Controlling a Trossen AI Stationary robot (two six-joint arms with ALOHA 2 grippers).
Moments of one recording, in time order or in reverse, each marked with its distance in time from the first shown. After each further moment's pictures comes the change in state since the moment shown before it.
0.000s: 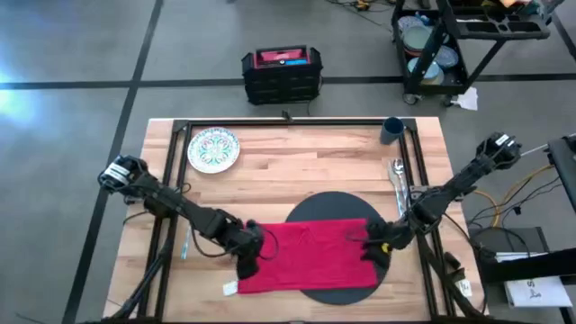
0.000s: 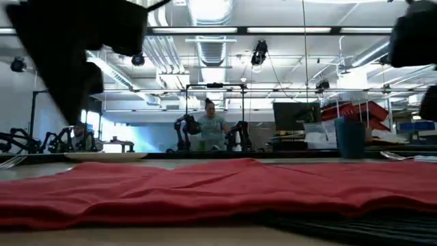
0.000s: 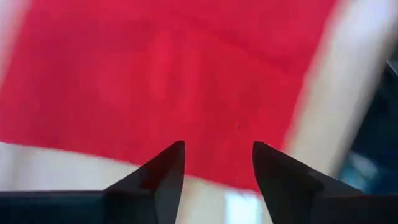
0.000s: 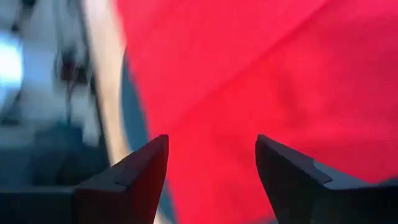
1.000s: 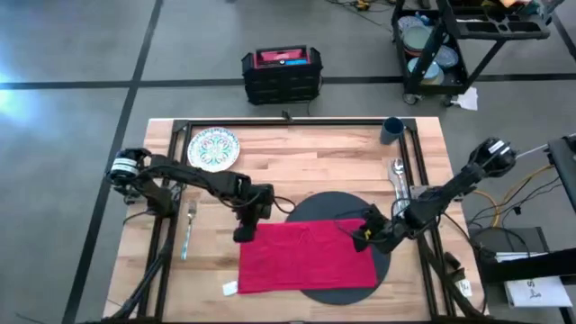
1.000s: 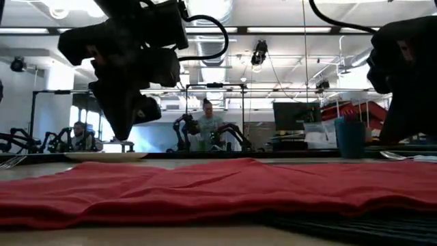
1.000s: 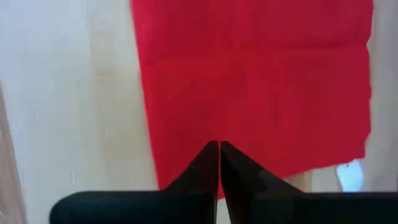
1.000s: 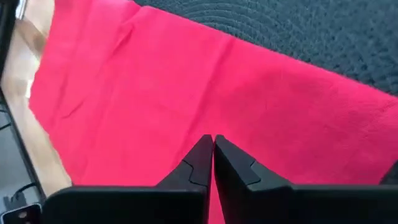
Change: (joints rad) left arm 0.390 0.019 -0.075 -0.008 0.401 0.882; right arm -0.046 0.203 0.049 -0.029 0.155 0.371
